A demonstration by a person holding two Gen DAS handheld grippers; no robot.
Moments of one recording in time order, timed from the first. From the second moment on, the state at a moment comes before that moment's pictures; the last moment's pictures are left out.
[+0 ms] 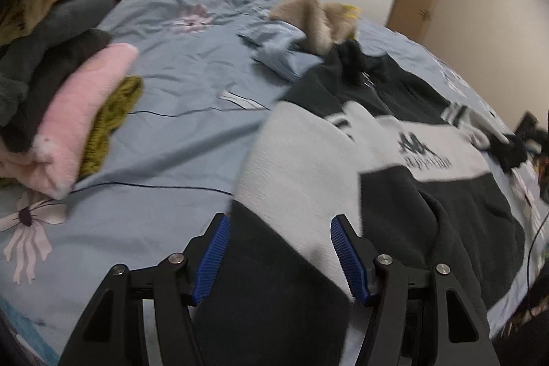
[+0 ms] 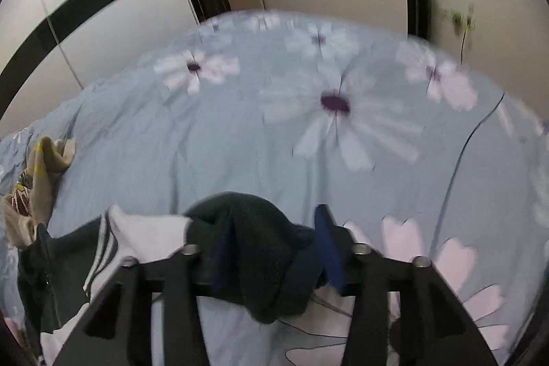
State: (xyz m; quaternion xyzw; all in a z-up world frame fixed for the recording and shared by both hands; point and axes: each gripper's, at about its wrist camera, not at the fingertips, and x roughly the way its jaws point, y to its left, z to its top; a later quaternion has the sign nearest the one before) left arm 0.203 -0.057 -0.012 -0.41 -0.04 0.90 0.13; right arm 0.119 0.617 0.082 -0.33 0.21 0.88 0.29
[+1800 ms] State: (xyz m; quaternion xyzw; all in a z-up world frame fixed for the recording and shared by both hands) left arm 0.110 -0.097 0.030 -0.45 -0.13 0.87 0.15; right arm 0.158 0.424 0.028 -0.41 0.10 0.91 0.01
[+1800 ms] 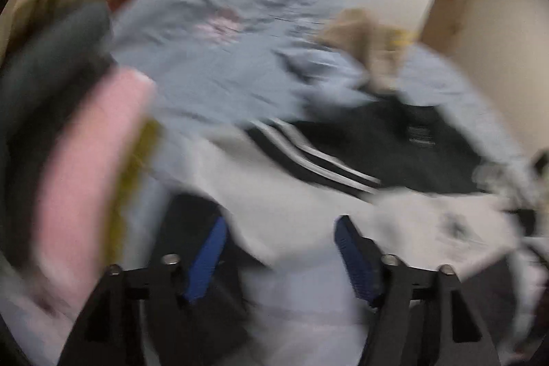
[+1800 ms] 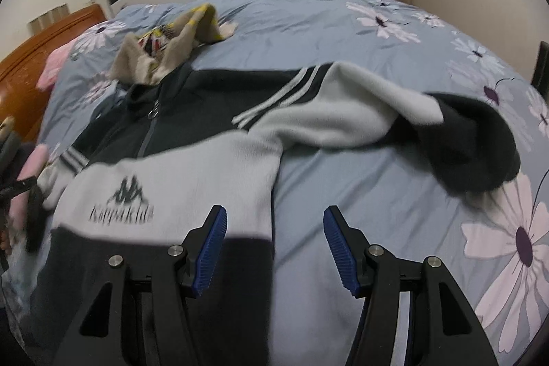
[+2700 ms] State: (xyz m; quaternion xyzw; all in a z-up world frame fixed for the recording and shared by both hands) left arm 0.192 0.000 -0.049 -0.64 -0.29 0.66 0.28; right arm 0.248 0.416 -0.023 -0.42 0.27 0.84 -0.23
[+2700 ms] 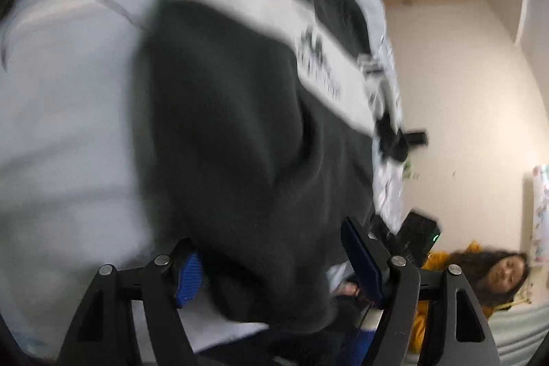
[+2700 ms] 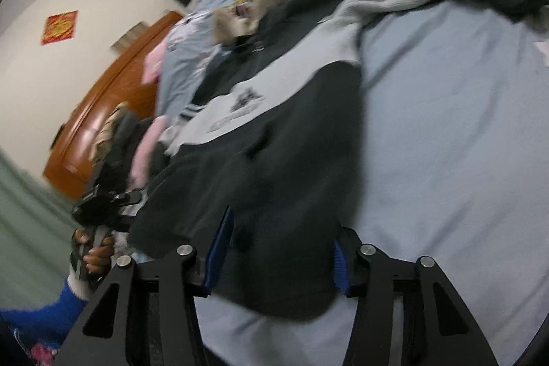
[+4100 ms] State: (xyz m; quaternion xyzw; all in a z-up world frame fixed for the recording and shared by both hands) left arm 0.149 -0.151 -0.009 -0.50 -0.08 0.86 0.04; right arm 0.269 0.470 0.009 -0.43 0.18 0.88 -0.06
